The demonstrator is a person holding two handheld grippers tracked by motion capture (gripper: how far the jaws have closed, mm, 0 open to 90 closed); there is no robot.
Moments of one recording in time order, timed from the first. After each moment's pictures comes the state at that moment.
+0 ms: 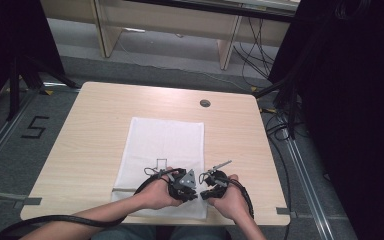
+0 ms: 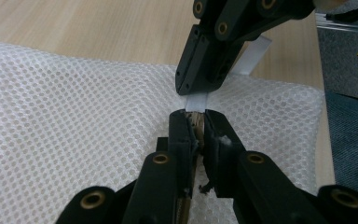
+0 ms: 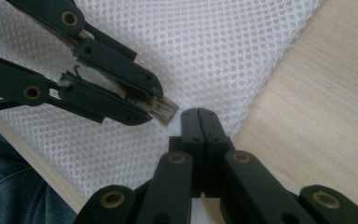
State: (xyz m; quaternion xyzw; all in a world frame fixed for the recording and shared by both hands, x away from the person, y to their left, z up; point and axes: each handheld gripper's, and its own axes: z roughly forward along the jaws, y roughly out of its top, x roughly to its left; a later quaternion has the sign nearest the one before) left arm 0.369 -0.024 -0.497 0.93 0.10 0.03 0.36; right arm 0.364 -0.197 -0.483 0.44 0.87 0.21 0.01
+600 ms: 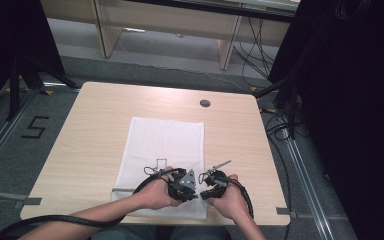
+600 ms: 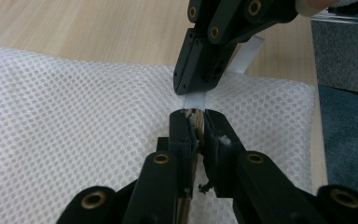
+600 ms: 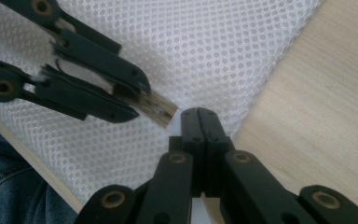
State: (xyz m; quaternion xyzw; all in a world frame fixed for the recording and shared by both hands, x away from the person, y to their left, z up) left arm 0.367 -0.020 -0.489 0.93 0.09 0.04 0.36; right arm 0.365 -0.196 -0.483 0.44 0.87 0.21 0.01
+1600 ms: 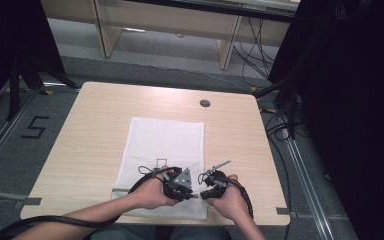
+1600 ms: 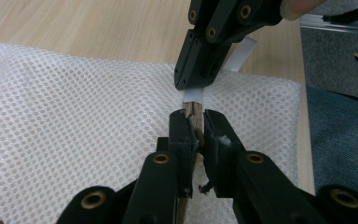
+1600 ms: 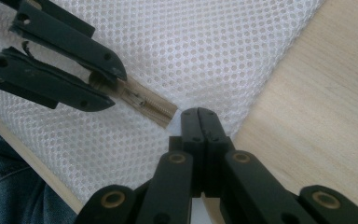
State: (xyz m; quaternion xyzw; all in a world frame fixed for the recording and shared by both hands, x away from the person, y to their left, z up) left arm 0.365 -0.010 -0.485 0.93 0.09 0.04 0.37; right arm 0.362 -0.193 -0.481 0.46 0.87 0.20 0.01
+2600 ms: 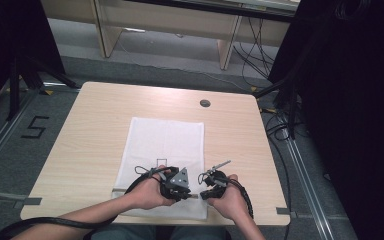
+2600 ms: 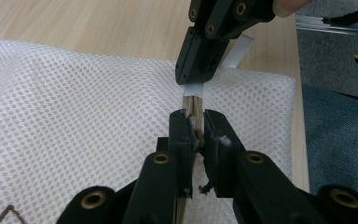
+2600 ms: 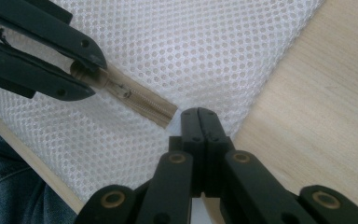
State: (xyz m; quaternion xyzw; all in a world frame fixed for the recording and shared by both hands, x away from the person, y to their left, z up) left arm 0.362 -0.002 -0.482 0.92 0.10 0.04 0.37; right arm 0.362 -0.193 -0.481 0.46 0.87 0.20 0.01
